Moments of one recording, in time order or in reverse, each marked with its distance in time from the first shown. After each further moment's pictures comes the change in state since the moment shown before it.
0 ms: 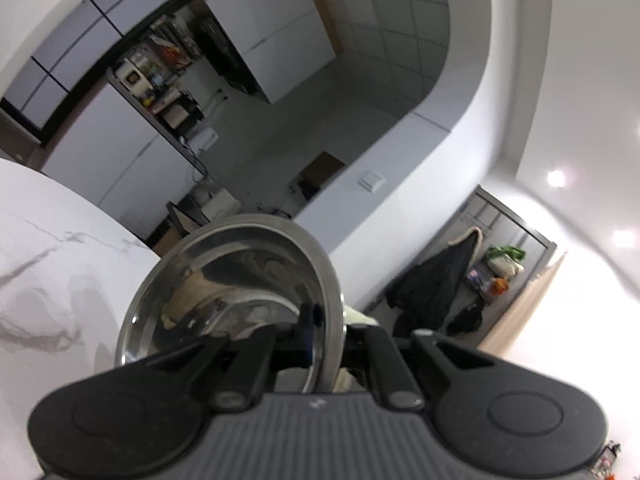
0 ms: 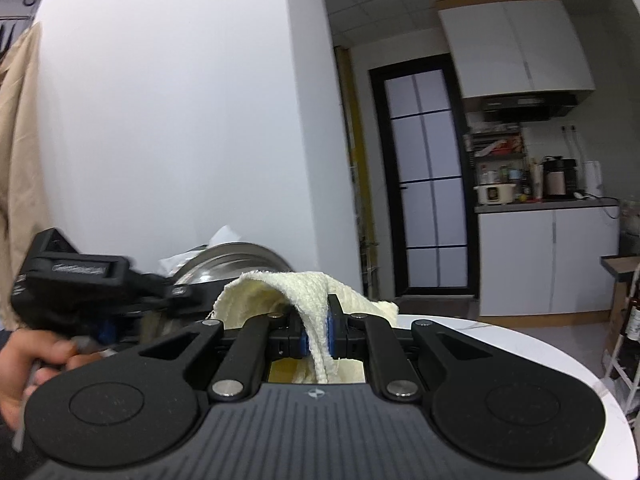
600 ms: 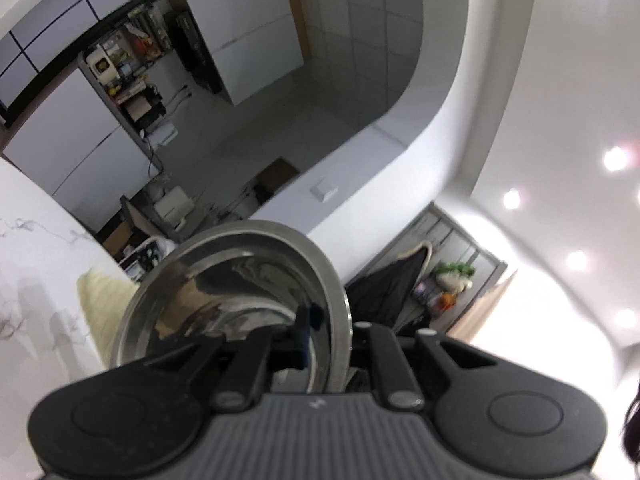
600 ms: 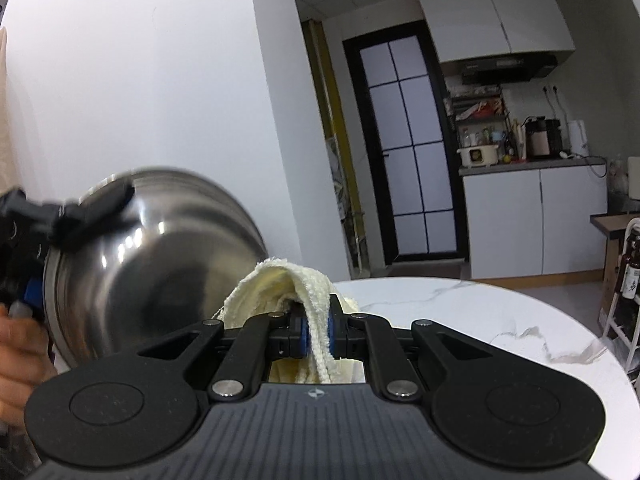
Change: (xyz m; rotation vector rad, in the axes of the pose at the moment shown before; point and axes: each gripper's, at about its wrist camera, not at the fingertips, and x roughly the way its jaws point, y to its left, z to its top) left arm -0.013 0.009 -0.001 -0.089 -0.101 -0.156; right arm 0.020 -0.018 -0.016 0.062 0.108 0.006
